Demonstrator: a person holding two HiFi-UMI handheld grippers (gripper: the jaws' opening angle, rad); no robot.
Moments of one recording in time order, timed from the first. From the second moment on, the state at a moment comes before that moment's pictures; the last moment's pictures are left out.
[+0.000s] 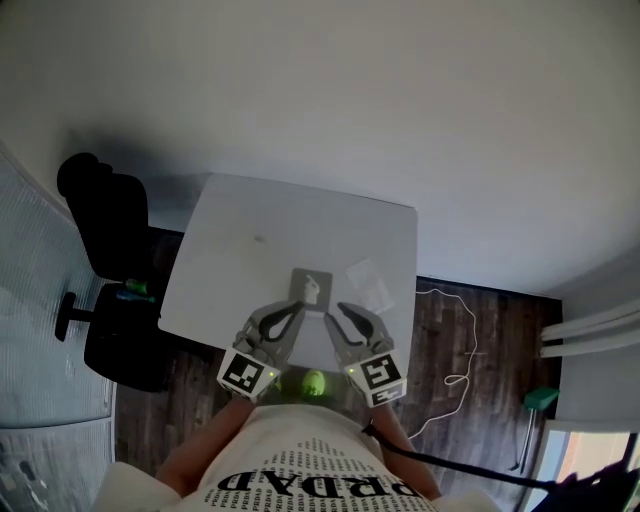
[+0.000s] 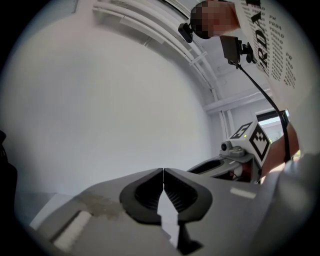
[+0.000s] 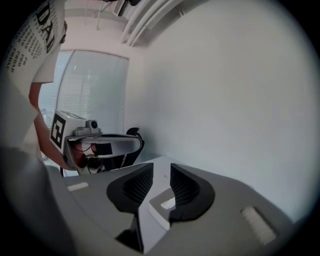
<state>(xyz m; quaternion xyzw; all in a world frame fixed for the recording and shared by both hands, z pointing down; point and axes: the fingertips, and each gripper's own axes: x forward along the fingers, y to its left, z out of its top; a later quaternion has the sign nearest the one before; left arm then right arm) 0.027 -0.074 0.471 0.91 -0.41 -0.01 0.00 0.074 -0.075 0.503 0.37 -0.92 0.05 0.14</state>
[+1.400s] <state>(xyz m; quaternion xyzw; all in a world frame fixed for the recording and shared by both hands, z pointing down) 0.001 -0.148 0.570 0.94 -0.34 0.05 0.04 0.038 -0.160 0.644 0.44 -0.84 0.18 0.27</state>
